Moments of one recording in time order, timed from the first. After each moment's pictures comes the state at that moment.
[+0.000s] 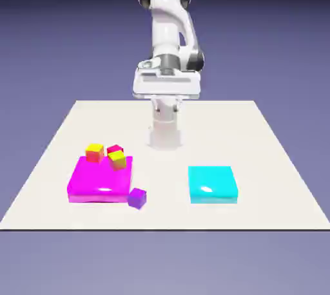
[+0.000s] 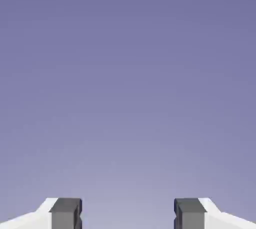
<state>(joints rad) 0.04 -0.53 -0.03 -2.79 -0.02 3.01 0.70</state>
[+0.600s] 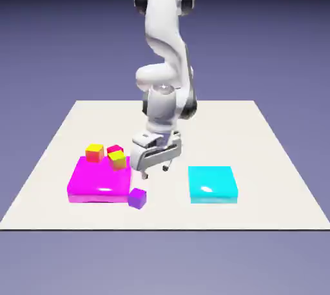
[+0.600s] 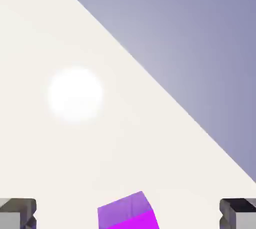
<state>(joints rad) 0.45 0.13 -0.53 -2.56 -0.24 2.67 0.01</state>
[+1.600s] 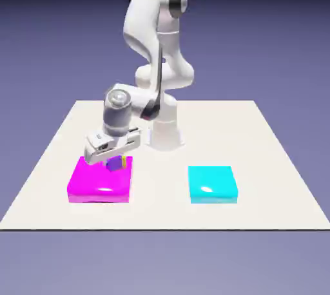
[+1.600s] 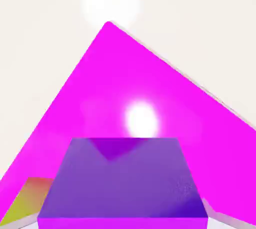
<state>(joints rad) 0.16 -0.05 -0.64 -2.55 -0.37 2.26 0.13</state>
